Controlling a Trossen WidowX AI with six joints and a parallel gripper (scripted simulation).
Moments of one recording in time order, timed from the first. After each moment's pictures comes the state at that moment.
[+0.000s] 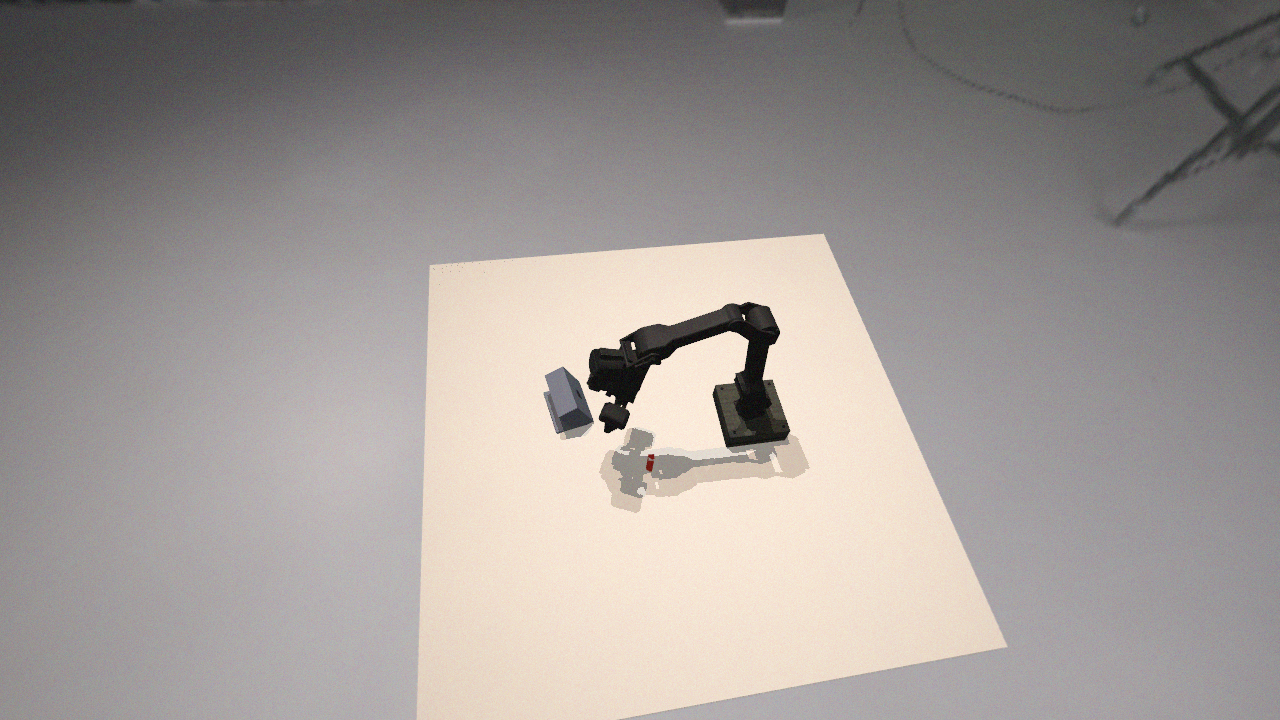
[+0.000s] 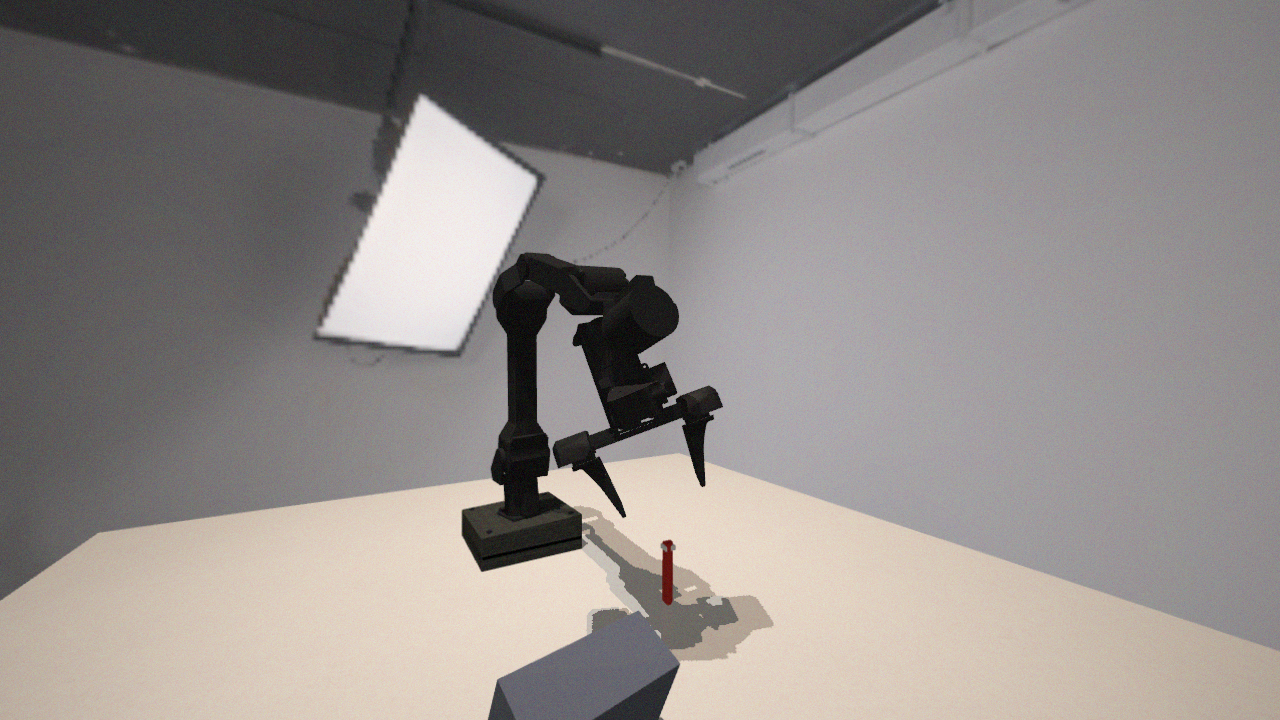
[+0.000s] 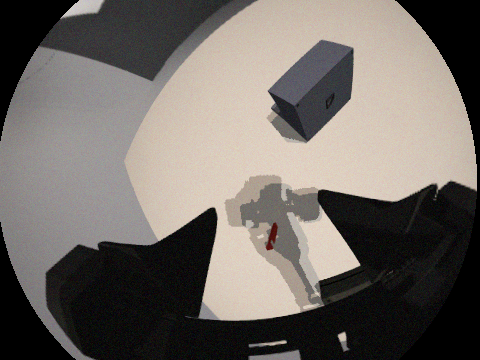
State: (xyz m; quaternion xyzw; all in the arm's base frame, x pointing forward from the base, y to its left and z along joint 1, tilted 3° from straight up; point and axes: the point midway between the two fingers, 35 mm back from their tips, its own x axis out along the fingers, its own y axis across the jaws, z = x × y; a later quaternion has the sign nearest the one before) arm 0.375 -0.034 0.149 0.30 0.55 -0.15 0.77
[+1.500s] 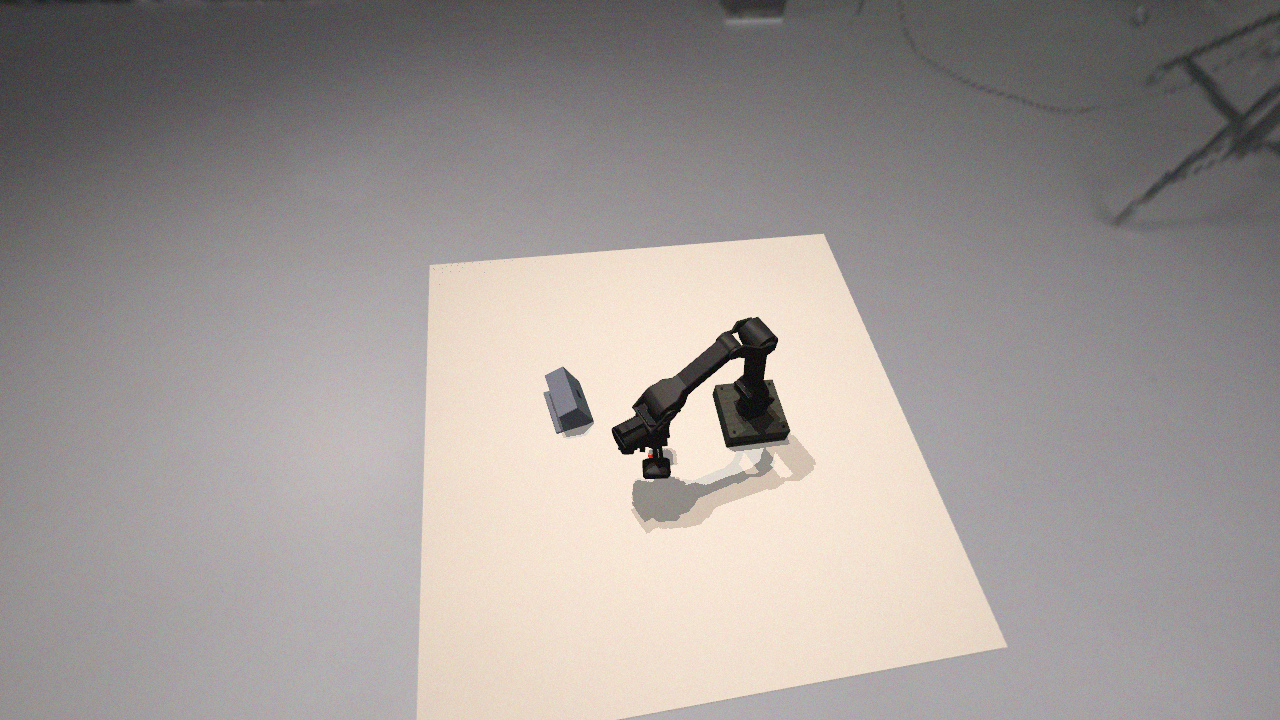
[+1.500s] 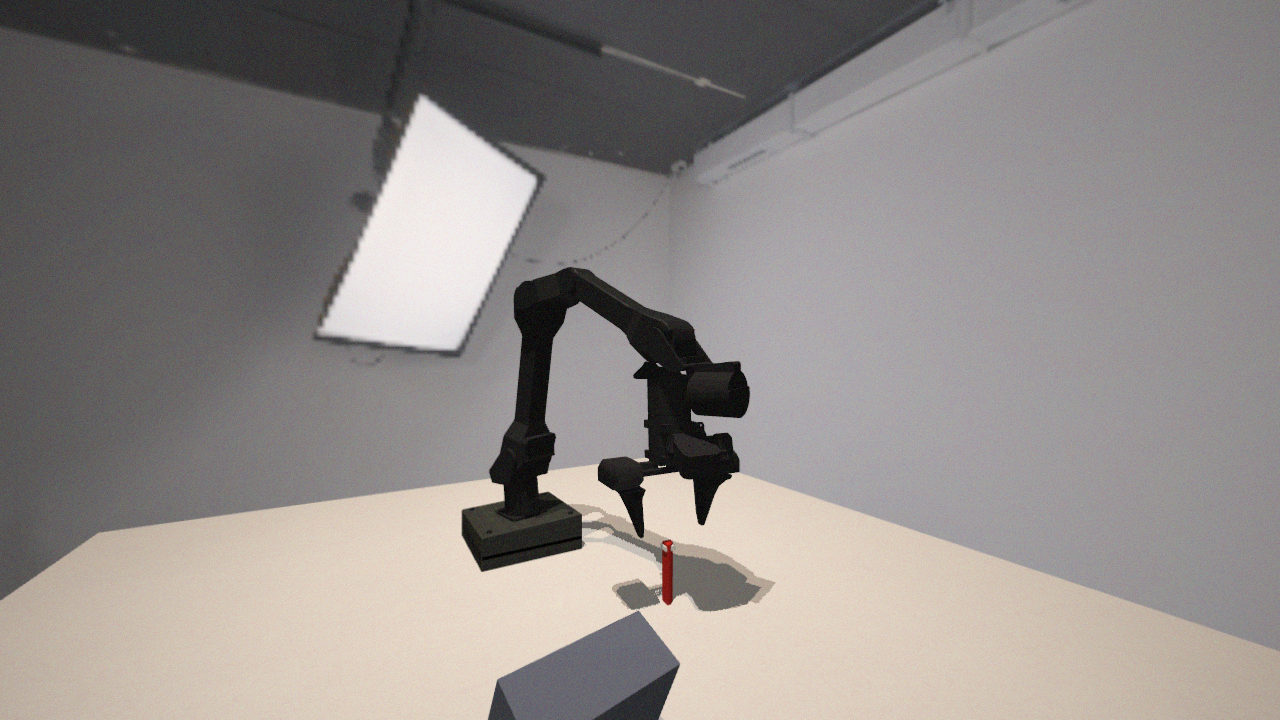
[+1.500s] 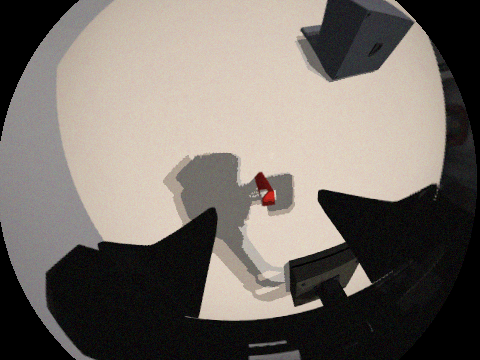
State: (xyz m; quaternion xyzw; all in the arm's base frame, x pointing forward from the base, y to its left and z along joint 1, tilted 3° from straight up) arm 0.314 0.056 0.073 0.10 0.69 -0.11 0.71
